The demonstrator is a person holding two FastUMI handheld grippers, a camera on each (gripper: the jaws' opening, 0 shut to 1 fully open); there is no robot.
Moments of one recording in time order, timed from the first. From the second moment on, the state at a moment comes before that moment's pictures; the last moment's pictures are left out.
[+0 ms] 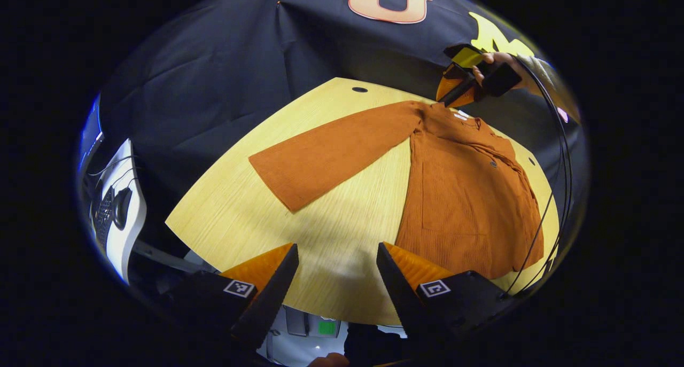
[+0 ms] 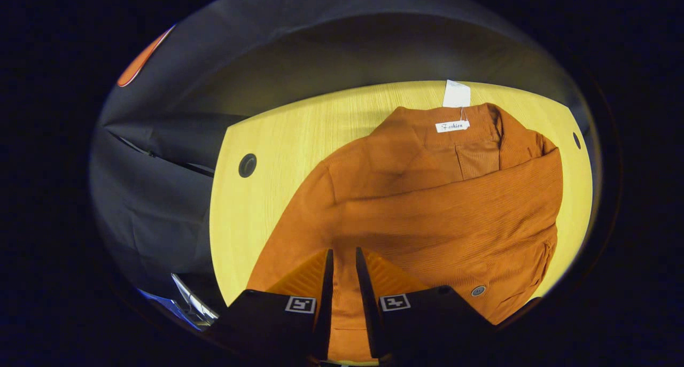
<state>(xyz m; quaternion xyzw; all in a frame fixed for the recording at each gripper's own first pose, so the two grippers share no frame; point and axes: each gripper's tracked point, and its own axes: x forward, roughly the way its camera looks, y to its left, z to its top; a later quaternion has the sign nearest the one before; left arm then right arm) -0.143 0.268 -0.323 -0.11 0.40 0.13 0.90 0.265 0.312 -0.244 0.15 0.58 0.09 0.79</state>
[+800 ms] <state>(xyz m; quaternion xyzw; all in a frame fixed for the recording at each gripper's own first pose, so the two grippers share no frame) -0.103 0.344 -0.323 -0.25 0.45 0.23 0.82 0.198 0.159 -0.176 0.11 0.55 0.12 0.82</state>
